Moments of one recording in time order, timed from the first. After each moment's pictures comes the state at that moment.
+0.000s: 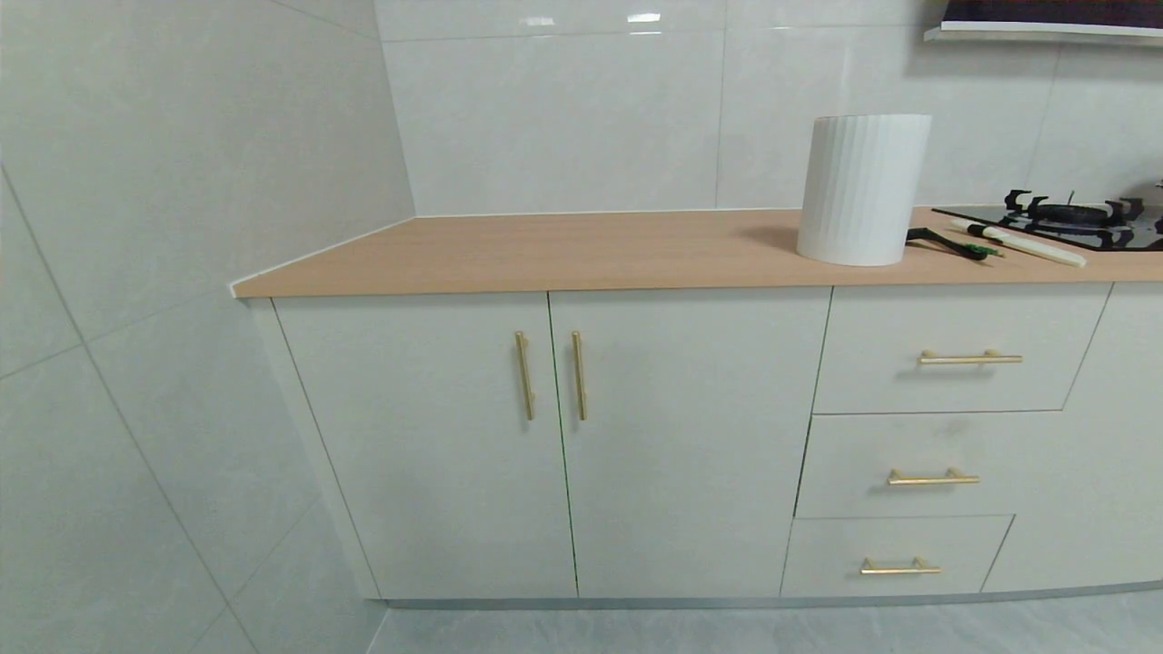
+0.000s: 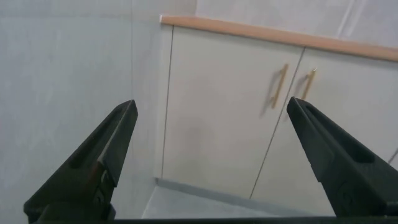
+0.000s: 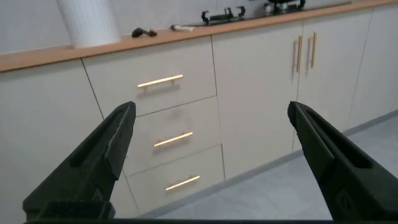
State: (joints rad) left arm 0.00 0.02 -0.37 0.27 0.20 -0.11; right arm 0.00 0.02 -0.45 0.31 -0.41 0.01
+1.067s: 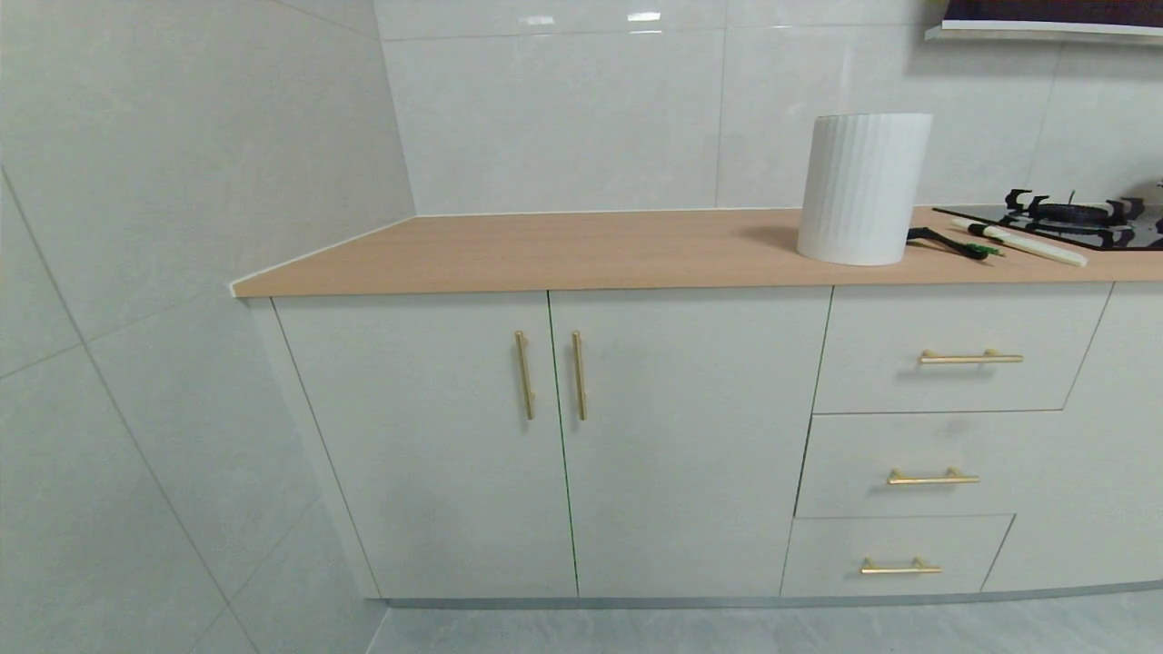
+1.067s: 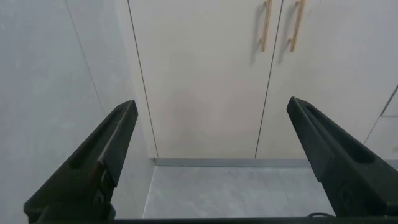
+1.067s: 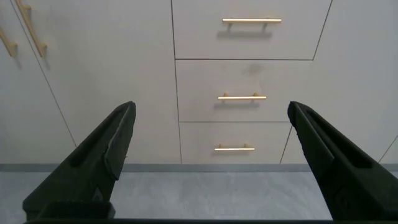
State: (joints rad) left arm 0.00 0.00 0.00 0.00 0.02 0.00; right arm 0.00 0.00 0.00 -0.01 -0.02 -0.03
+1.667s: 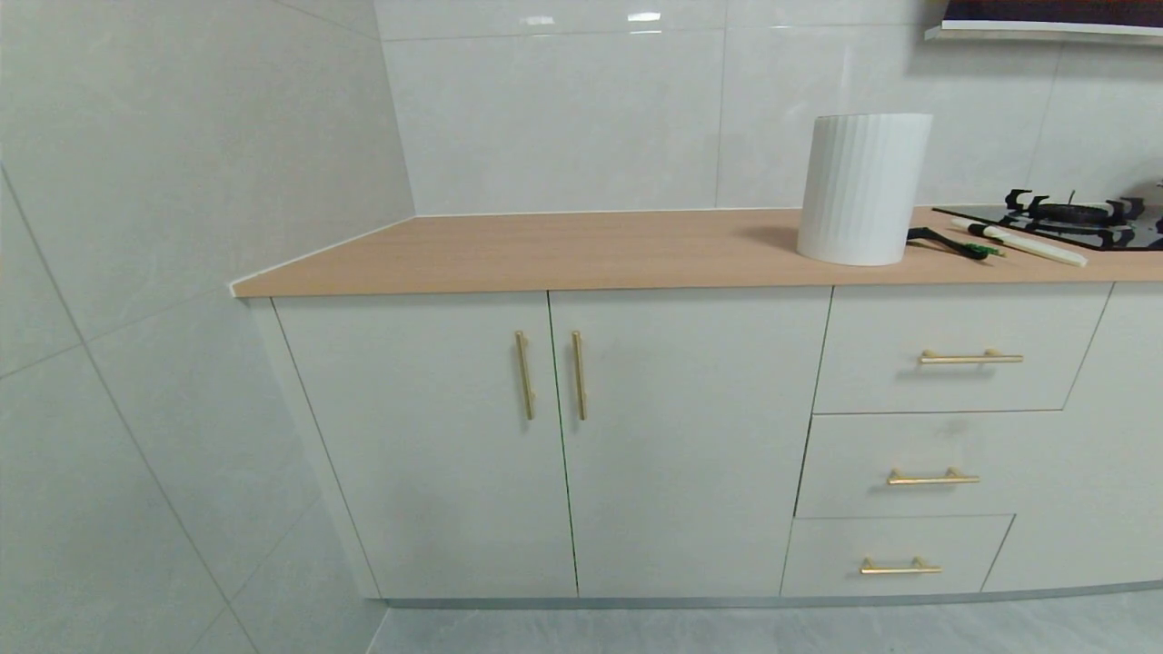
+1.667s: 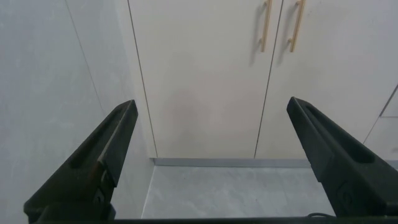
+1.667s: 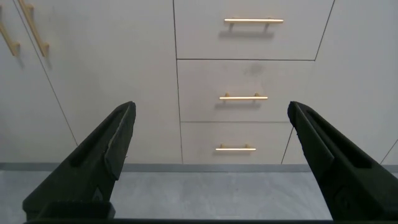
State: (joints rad) left arm 0.00 0.00 0.00 0.00 0.02 0.00; right arm 0.00 0.00 0.00 0.00 -0.01 -0.03
